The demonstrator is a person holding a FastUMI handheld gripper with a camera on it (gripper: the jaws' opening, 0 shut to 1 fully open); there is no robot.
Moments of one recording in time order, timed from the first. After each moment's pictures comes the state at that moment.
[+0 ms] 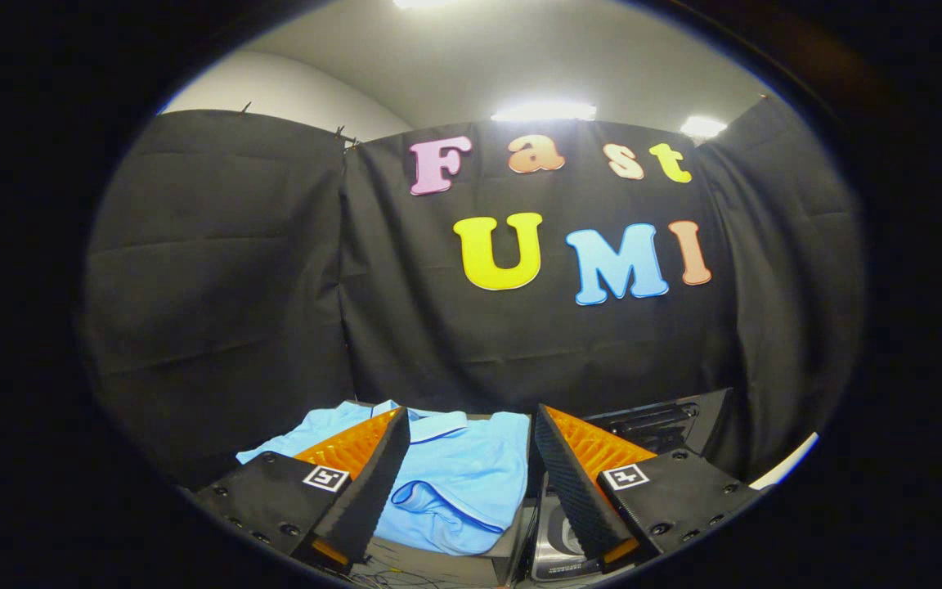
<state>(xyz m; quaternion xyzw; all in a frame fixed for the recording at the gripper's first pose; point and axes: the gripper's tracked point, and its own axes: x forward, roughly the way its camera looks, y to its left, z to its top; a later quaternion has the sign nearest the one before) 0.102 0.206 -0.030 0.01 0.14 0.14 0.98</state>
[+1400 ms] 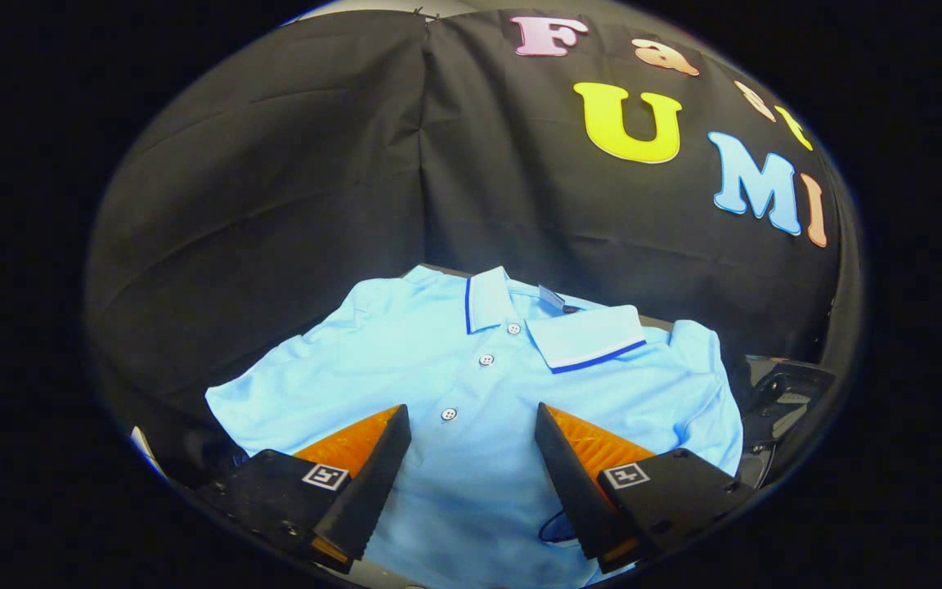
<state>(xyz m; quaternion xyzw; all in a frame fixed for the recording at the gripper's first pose) 0.131 0.355 -0.196 -0.08 0.36 0.26 0.89</state>
